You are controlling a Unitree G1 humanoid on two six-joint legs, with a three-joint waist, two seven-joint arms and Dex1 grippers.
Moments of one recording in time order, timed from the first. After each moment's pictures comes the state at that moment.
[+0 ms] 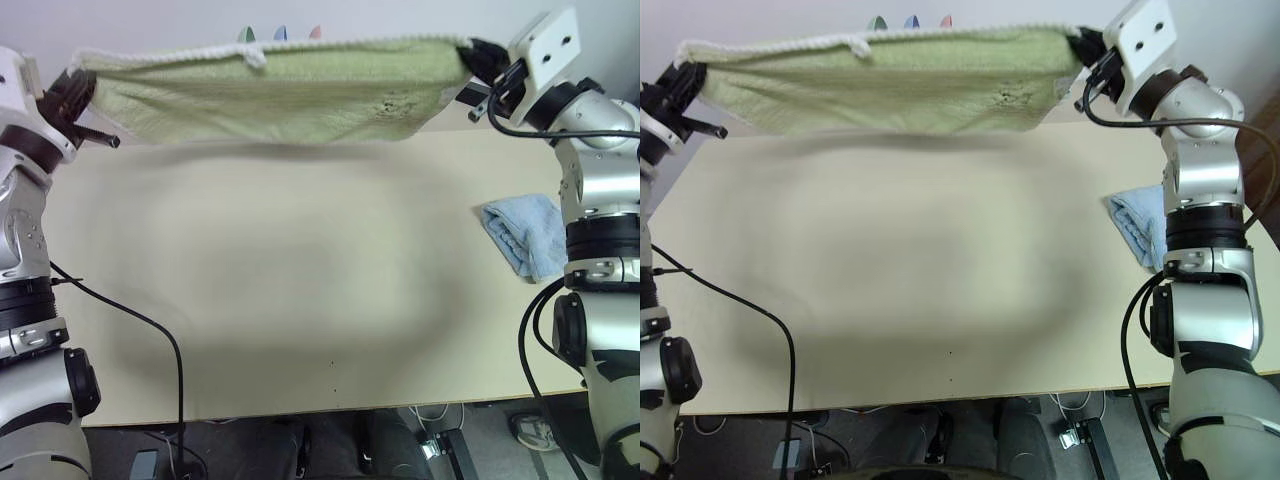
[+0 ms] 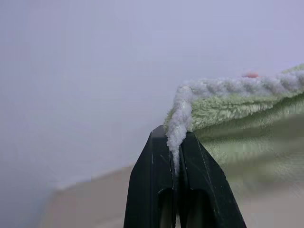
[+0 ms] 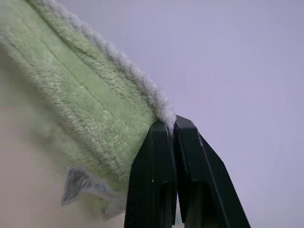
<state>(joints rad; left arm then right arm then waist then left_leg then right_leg) -0.68 0.79 0.38 0.24 -0.38 0.26 -0.54 -1.02 -0.69 -0.05 0.55 0.14 -0.12 0.77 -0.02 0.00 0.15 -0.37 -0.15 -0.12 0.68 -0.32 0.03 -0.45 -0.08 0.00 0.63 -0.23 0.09</state>
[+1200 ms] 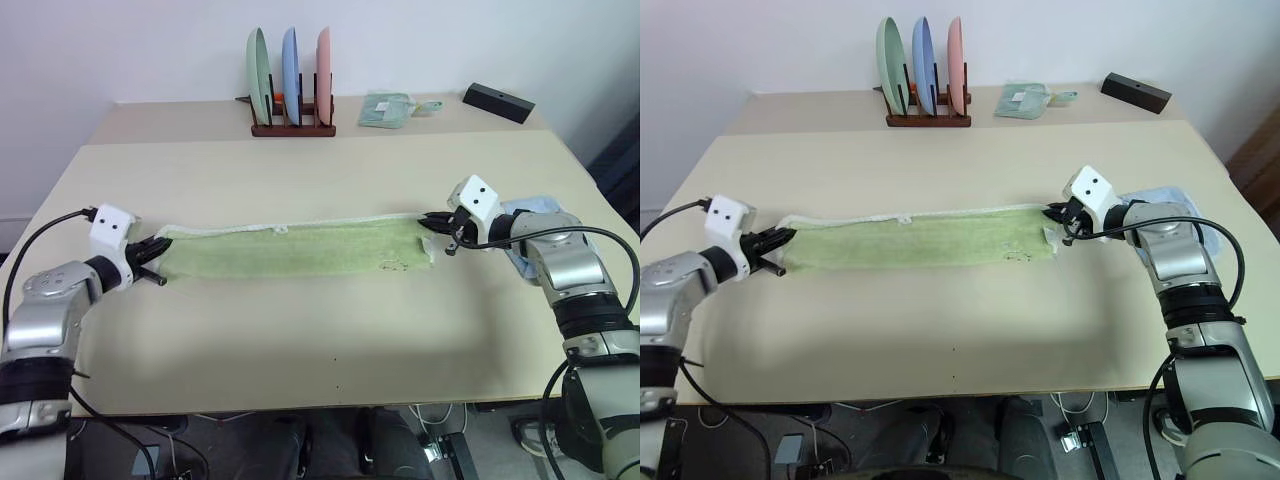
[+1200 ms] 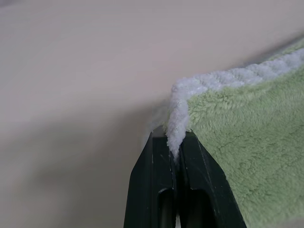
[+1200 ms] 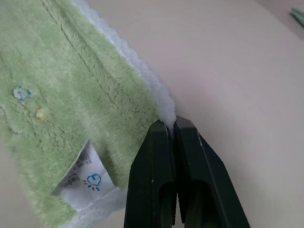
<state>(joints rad) -0.38 0.76 0.20 0.32 -0.29 0.35 -0.70 -0.69 -0.72 0.10 0.49 0.10 0.12 0.95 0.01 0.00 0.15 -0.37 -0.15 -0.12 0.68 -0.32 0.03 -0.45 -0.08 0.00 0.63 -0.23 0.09</state>
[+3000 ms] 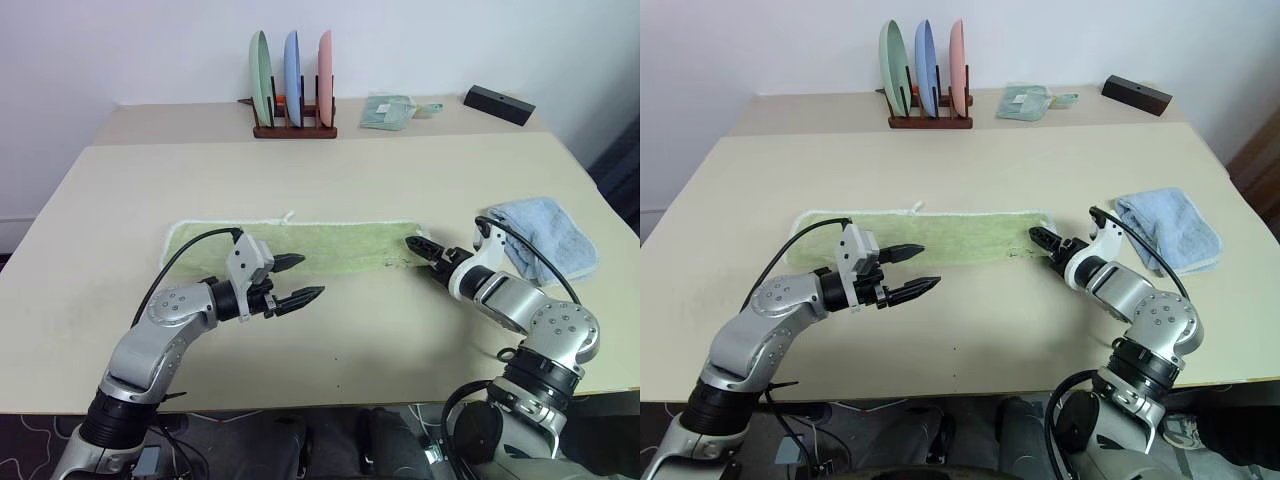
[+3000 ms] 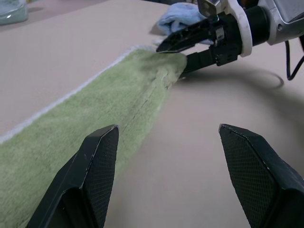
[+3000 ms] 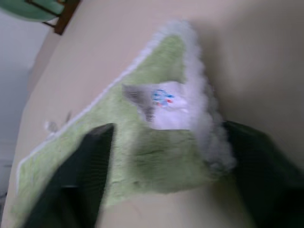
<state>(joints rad) -0.21 0.52 -0.10 -0.34 -0.44 0.45 -0.80 -0.50 -0.08 -0.75 -0.11 0.85 1.37 -0.11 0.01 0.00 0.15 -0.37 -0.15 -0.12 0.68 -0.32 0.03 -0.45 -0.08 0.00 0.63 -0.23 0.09</state>
